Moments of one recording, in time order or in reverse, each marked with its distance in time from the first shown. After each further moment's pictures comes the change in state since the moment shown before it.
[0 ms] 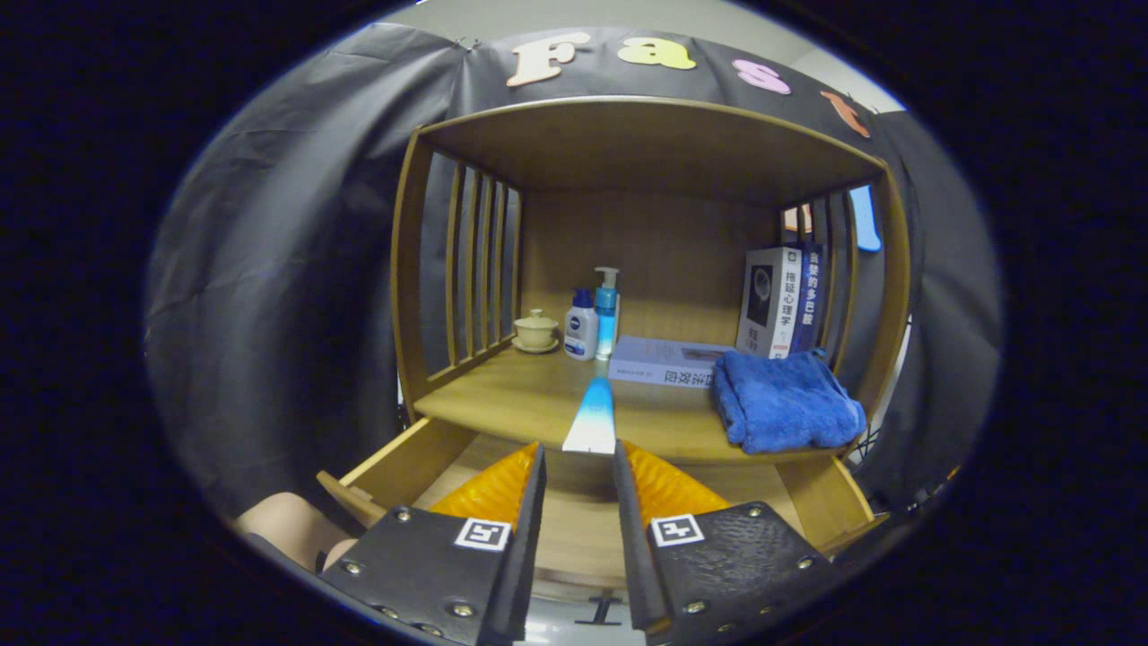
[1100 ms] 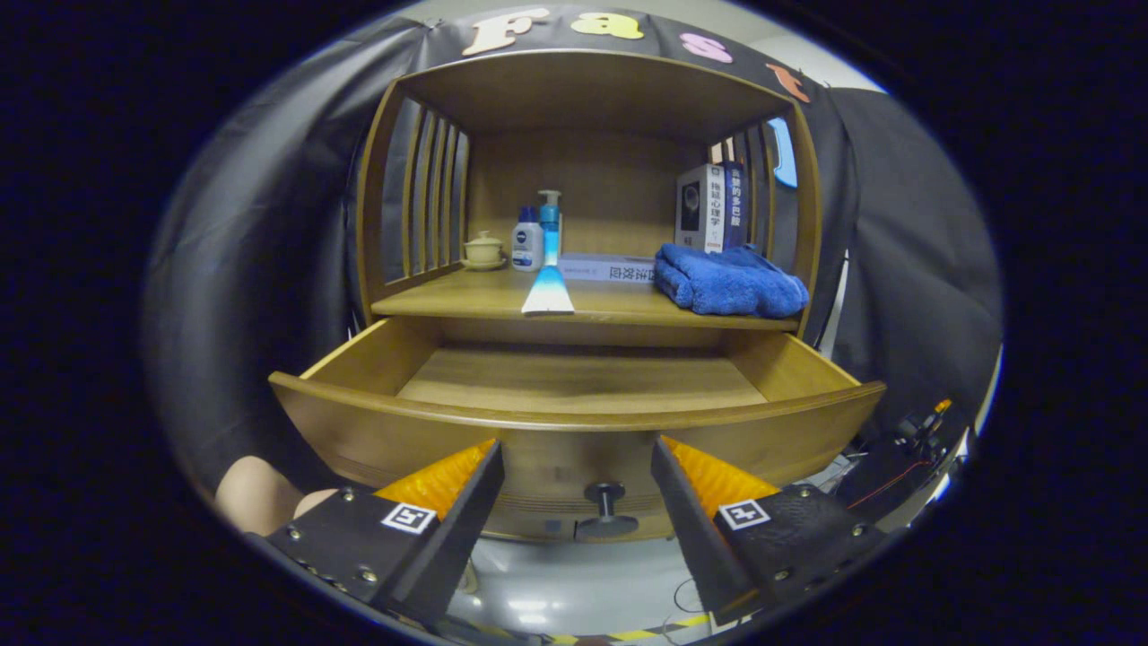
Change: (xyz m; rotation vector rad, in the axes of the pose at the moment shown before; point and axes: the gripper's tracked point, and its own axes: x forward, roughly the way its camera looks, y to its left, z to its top) arm -0.032 -0.008 -0.124 0.059 0.136 -0.190
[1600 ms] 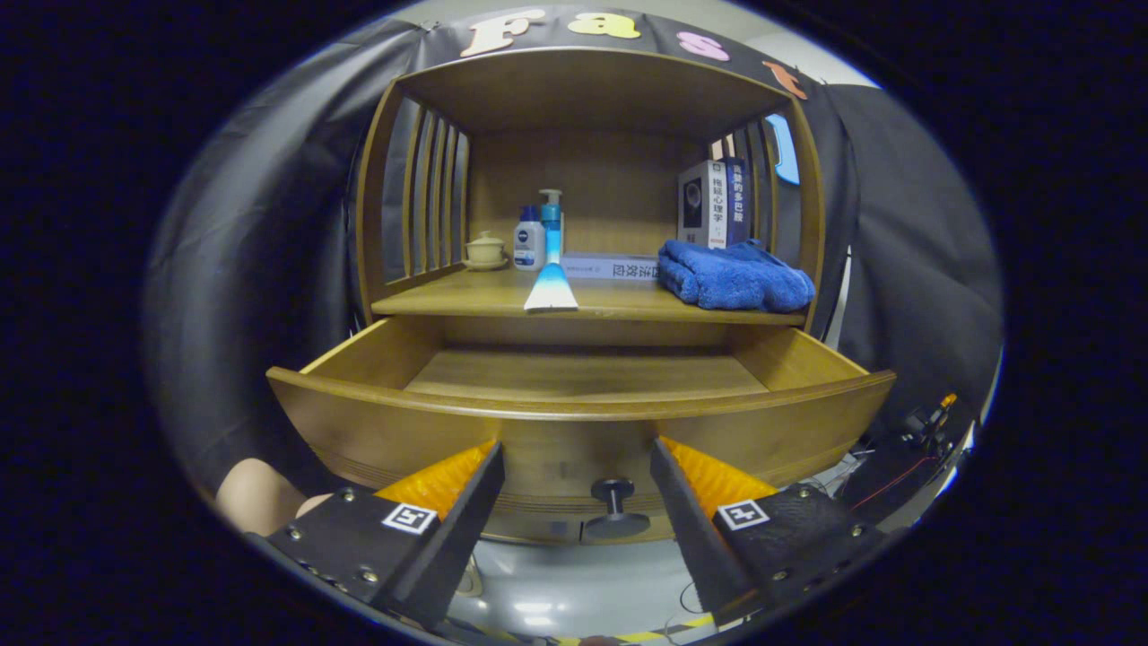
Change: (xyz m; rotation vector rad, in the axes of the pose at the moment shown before) arm 0.007 -0.001 0.006 0.009 -0.030 0.004
